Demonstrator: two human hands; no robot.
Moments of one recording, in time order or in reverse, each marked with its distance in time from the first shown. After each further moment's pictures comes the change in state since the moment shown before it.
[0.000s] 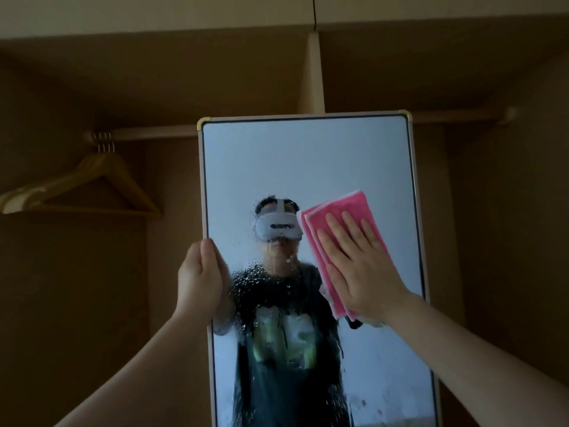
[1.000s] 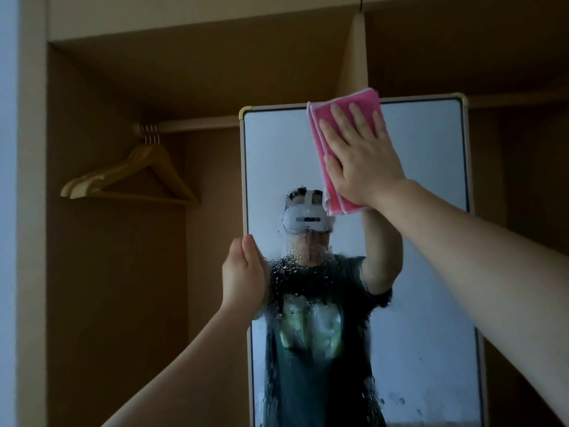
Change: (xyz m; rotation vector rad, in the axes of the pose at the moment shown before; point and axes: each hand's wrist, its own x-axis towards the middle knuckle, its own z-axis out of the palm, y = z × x) left_hand -0.012 -0.001 0.003 0.090 0.070 0.006; right_hand 0.157 0.016 -0.041 -0.075 0.010 0.133
